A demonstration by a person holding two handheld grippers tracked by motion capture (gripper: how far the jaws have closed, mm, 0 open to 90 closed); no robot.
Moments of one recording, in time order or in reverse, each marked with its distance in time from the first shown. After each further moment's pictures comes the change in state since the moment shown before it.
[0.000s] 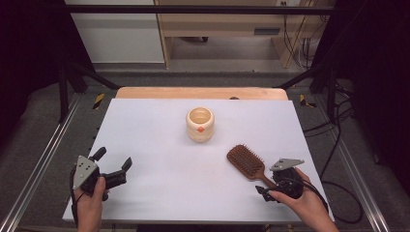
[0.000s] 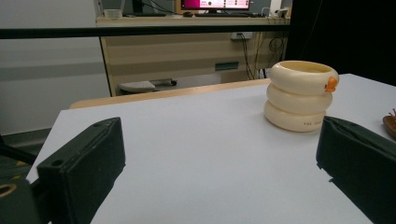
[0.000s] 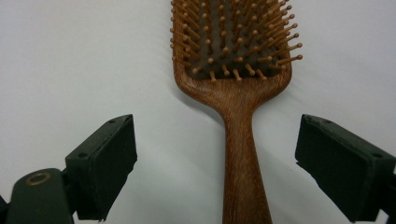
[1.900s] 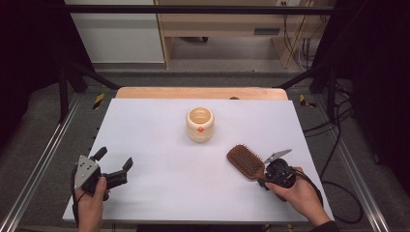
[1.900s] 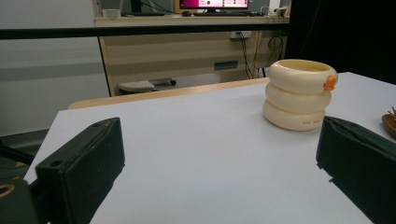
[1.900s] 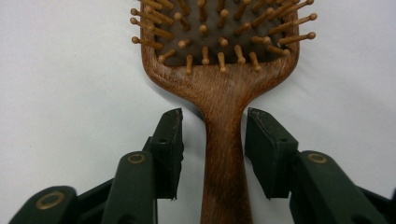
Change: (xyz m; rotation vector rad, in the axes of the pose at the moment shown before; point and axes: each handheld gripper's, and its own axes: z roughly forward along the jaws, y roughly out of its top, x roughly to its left) left arm -0.001 0.000 0.001 0.003 -0.007 0.008; right arm -0.017 0.016 0.028 0.195 0.028 0.009
